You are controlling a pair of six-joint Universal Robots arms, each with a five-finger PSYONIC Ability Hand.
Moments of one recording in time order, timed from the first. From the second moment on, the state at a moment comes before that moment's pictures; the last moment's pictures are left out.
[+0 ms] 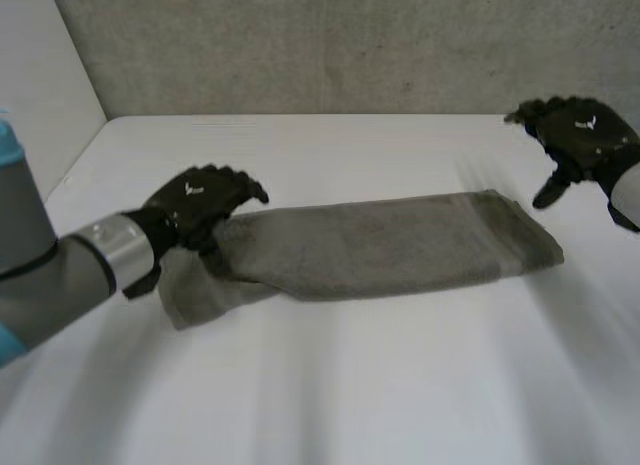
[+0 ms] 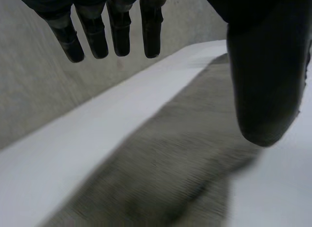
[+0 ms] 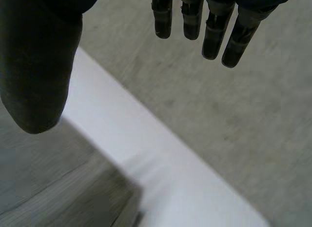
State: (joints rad) left arm 4.45 -1.88 -1.57 3.12 -1.08 3.39; right arm 1.55 -1.19 1.41 -0.09 1.04 2.73; left_hand 0.29 0.29 0.22 0.23 0.13; right_hand 0.23 0.24 0.23 0.25 0.06
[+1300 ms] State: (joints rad) left arm 4.49 -2.04 -1.77 3.41 -1.36 3.36; right arm 1.30 -0.98 1.48 -0.15 0.95 2.38; left_hand 0.35 0.35 0.22 0.23 0.19; right_hand 1.29 1.27 0.23 0.25 1.14
